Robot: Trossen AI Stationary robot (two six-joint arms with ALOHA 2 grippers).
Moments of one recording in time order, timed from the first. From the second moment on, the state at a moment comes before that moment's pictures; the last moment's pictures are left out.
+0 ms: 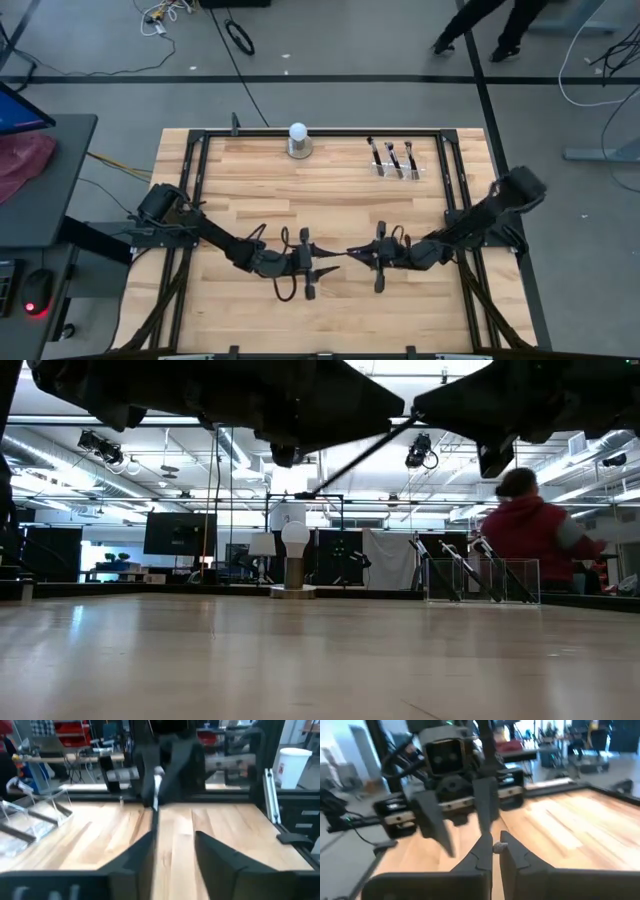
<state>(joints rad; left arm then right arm) -0.44 1.88 0.86 0.92 -0.57 -0.05 0.55 1.63 0.47 1.14 0.63 0.16</state>
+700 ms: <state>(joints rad) -0.44 1.88 0.86 0.78 -0.56 -0.17 0.06 0.96 1.08 -1.05 0.67 0.55</state>
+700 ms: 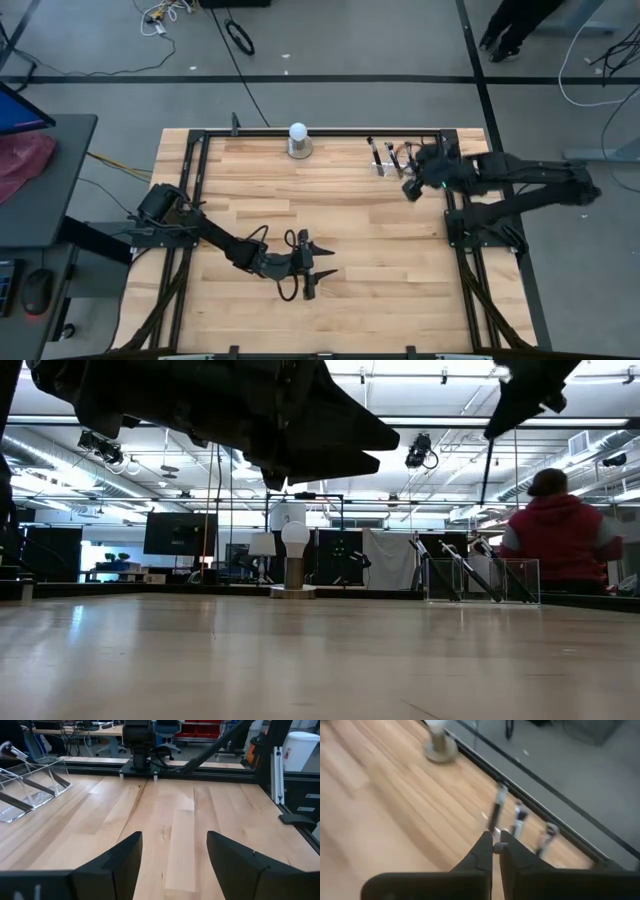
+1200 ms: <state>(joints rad) -0.43 1.88 0.86 0.78 -0.56 -0.17 -0.54 1.15 1.08 -0.92 0.21 0.13</state>
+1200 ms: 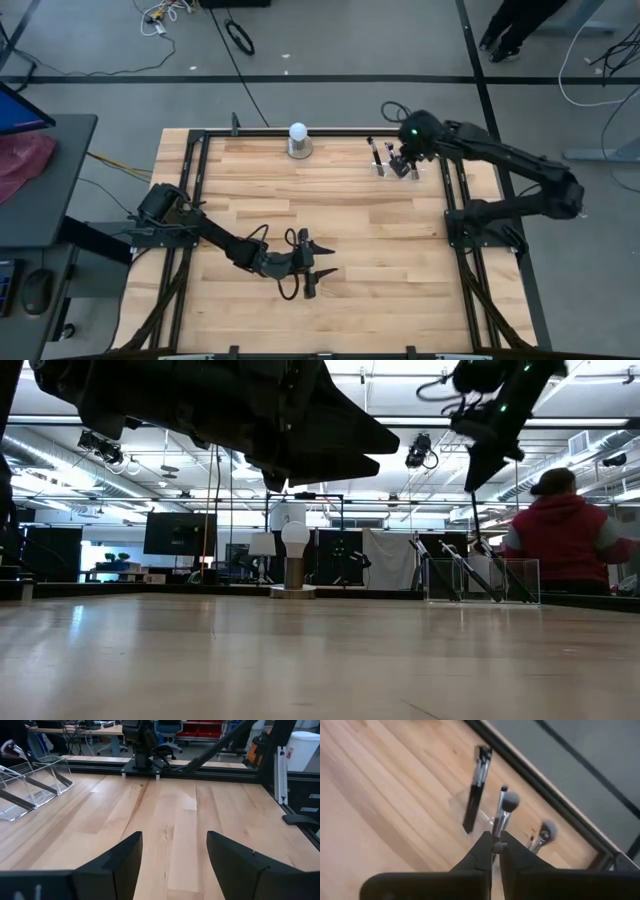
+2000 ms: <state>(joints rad) -0.43 1.88 0.86 0.78 -0.56 -0.18 -0.72 1.47 1.08 -0.86 0.11 0.02</state>
